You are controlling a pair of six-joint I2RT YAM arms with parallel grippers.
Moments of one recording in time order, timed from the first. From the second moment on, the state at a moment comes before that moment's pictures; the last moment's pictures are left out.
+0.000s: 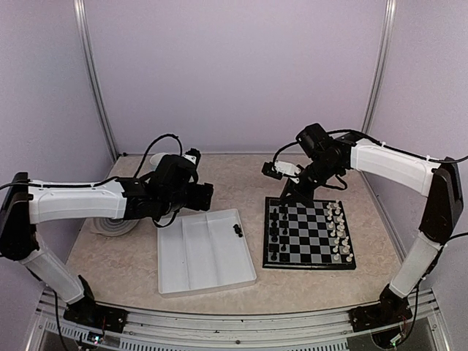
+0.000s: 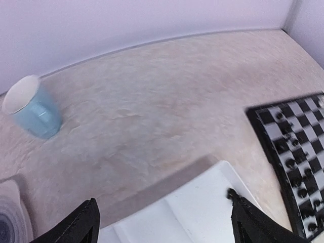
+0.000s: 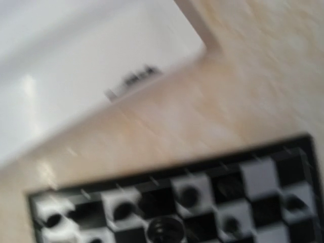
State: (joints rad) left arm -0.91 1.54 1.04 -0.11 -0.41 -0.27; right arm 0.59 1.70 1.44 -0.80 -0.37 -0.60
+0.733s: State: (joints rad) left arm -0.88 1.54 1.04 -0.17 -0.62 -0.44; right arm 0.73 1.78 1.34 -0.89 -0.12 -0.76
